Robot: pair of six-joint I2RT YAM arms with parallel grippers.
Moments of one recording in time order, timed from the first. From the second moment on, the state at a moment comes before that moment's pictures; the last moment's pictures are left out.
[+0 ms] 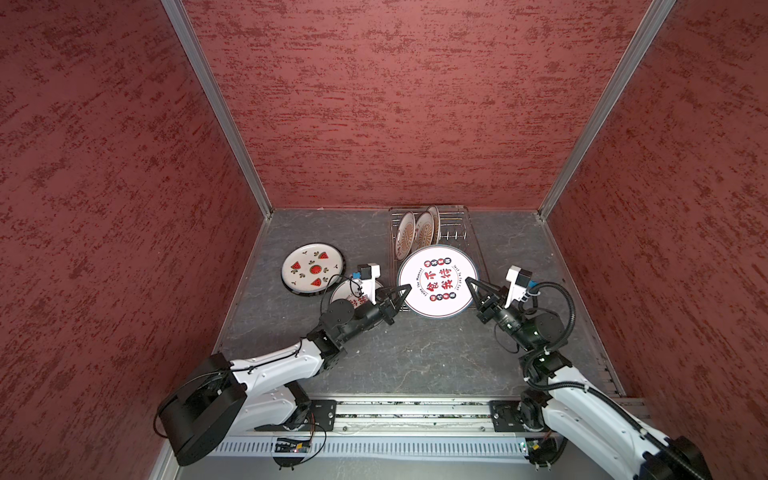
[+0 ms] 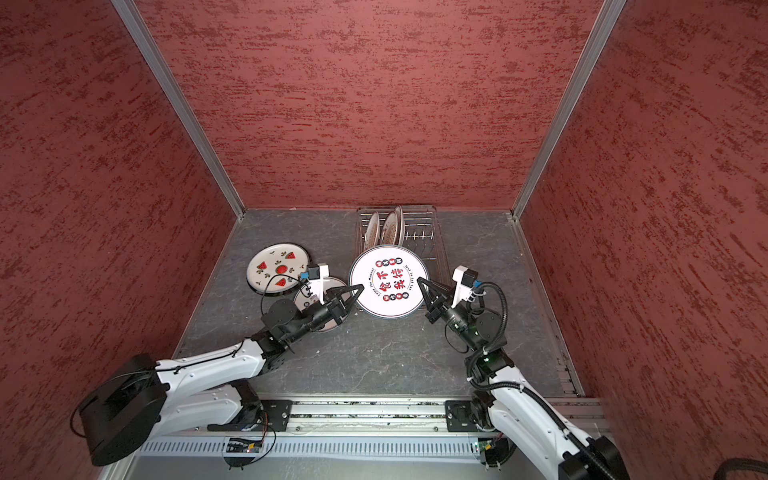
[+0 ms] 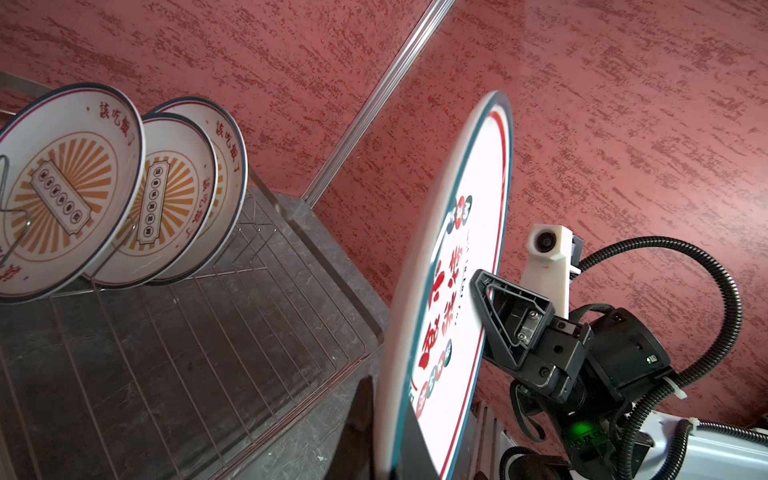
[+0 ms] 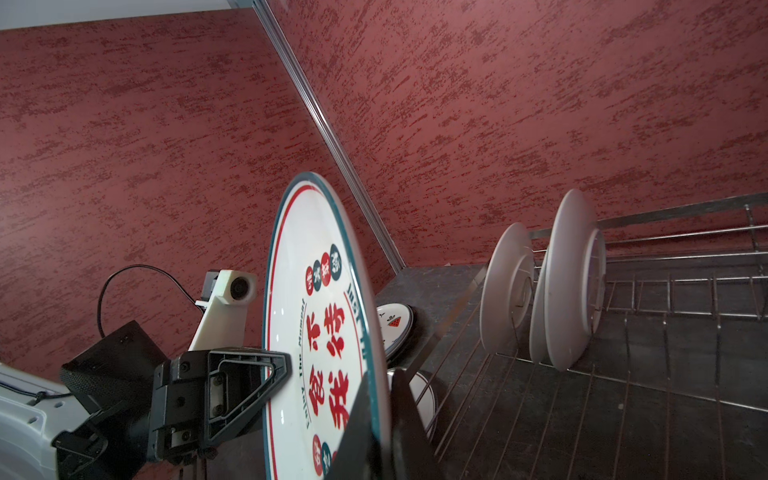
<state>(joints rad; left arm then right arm) -0.79 1.15 0.38 0.86 0.15 -0.70 0.40 0.75 0.21 0.80 -0.34 0.61</state>
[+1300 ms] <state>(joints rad) -0.71 1.08 0.26 0.94 0.15 -0.86 0.40 0.78 0.24 0.82 -0.37 0.62</state>
